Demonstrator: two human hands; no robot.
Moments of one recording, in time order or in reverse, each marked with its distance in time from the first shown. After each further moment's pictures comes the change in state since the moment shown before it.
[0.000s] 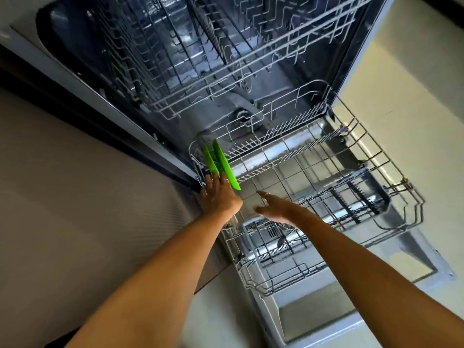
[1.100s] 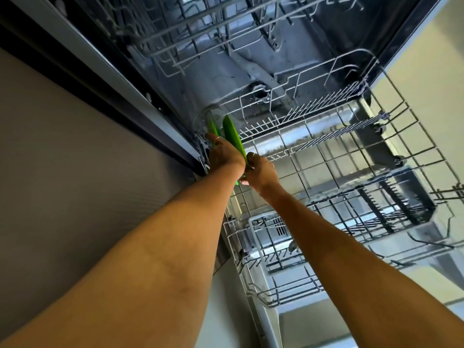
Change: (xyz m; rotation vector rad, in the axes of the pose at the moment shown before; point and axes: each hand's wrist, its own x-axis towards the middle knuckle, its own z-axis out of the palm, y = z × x) left_hand 0.082 0.009 0.010 -0.459 0.233 -0.344; right_hand 0.115 -0.034 0.033 0.294 0.391 -0.195
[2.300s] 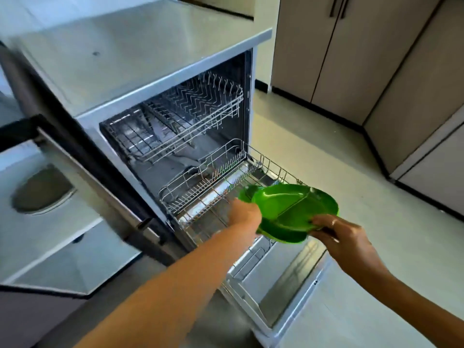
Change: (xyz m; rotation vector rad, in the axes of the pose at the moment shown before) left_hand -0.328 -0.026 -0.140 -0.494 -0.545 0.236; right_hand -0.452 0.005 -0.143 -0.375 0.822 -0.448
